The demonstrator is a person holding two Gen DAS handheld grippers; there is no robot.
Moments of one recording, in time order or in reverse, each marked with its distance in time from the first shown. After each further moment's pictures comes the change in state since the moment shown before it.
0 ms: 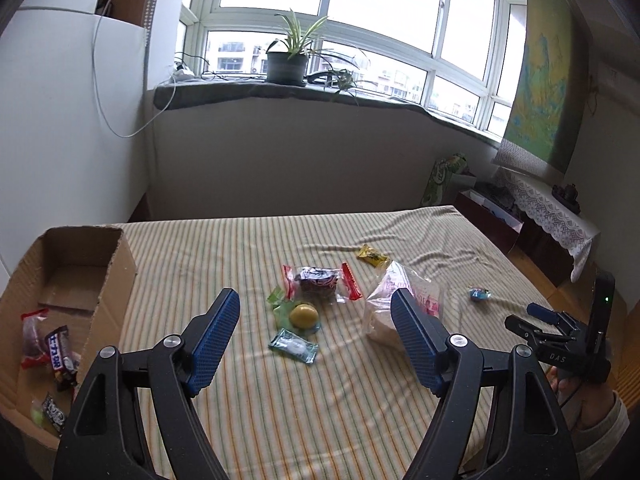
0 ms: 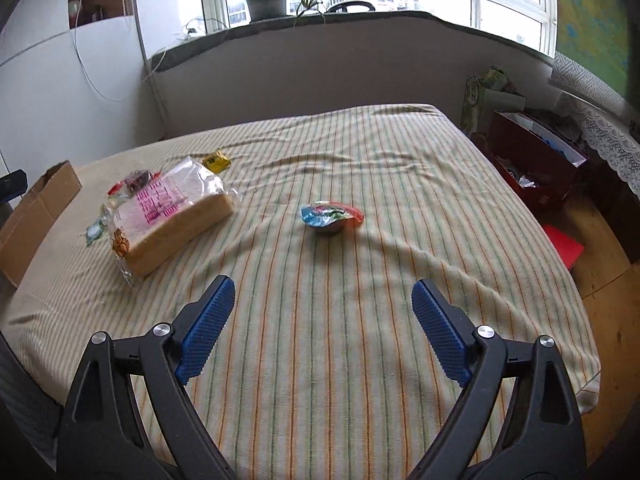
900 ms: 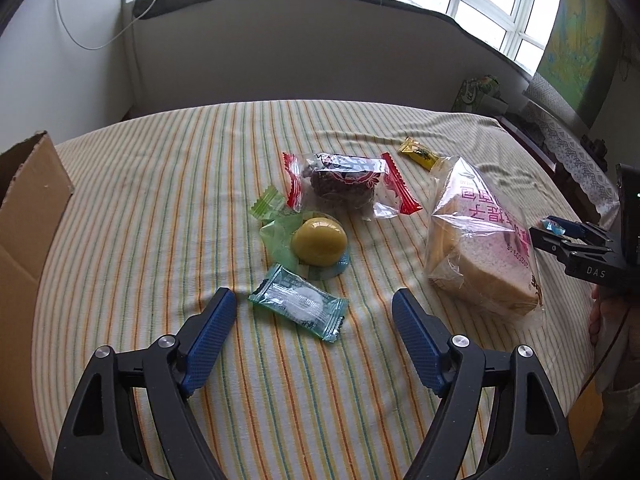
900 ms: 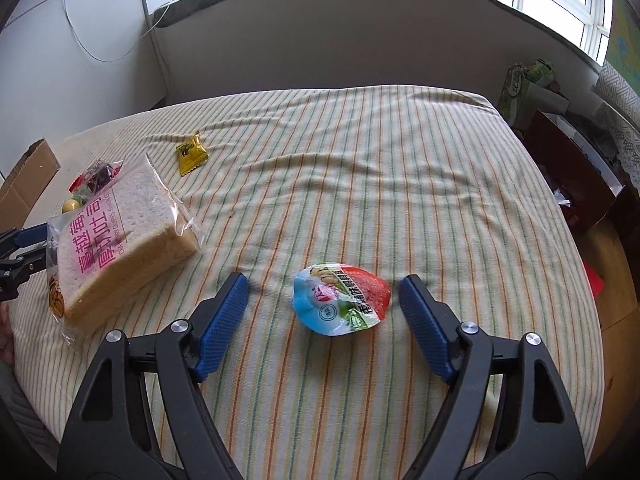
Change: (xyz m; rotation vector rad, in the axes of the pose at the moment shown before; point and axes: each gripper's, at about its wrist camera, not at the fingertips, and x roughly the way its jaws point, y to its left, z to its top) left arm 0.108 0.010 -0.037 -0.014 0.284 0.025; right arm 0.074 -0.002 0.051 -0.072 0.123 0.051
